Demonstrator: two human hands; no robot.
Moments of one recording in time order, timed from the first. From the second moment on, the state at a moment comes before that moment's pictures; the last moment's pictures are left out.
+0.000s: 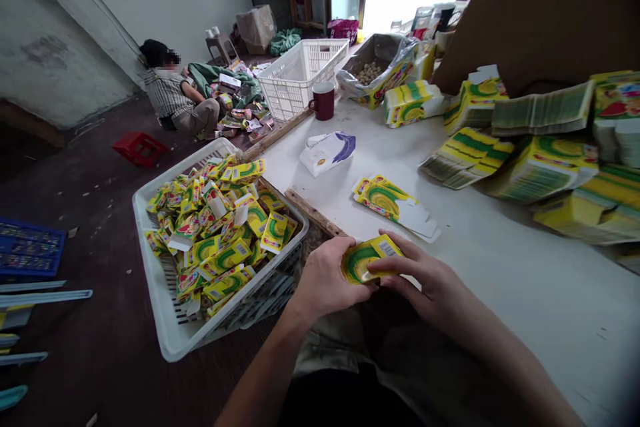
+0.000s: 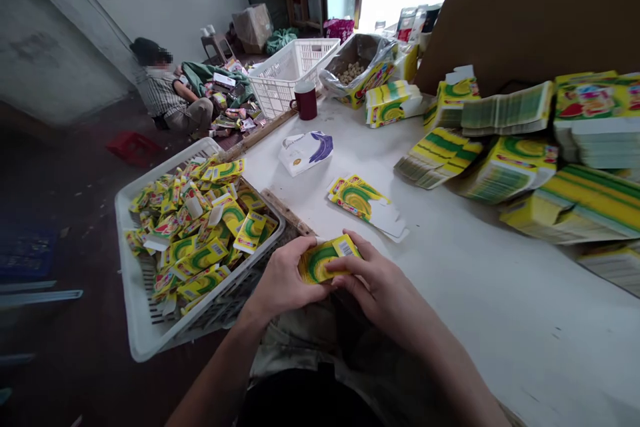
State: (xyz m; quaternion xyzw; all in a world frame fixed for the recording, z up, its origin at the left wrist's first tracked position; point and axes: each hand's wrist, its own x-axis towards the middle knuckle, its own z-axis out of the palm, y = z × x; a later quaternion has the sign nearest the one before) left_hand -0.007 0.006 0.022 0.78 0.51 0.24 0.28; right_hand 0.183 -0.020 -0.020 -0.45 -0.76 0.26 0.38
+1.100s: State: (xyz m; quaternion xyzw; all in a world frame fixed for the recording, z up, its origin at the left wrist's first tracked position) left_hand 0.000 0.004 0.023 0.73 0.49 0.33 0.35; right_hand 0.205 0.004 -0.042 -0.52 -0.62 0.32 0.49
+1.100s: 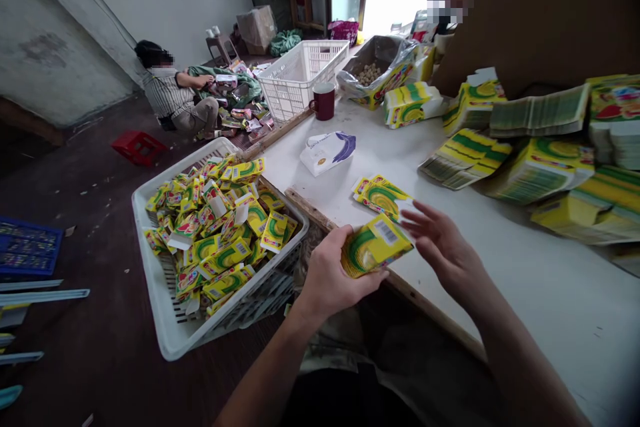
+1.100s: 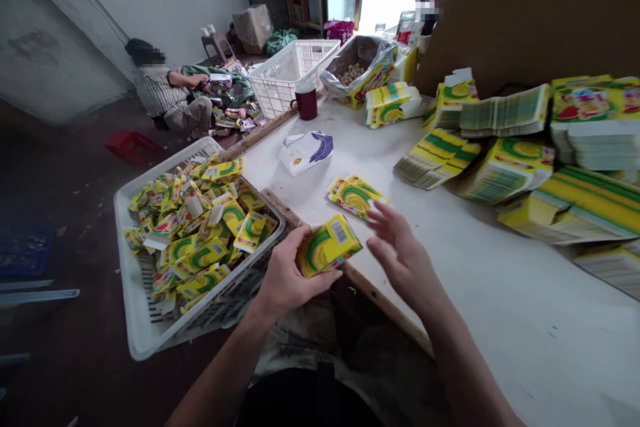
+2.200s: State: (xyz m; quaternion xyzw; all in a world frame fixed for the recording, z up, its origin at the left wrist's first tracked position) left_hand -0.089 0.054 0.017 0.54 0.60 0.58 0.12; right_hand 0.170 0.030 -0.042 -0.68 -0.70 0.10 0.21
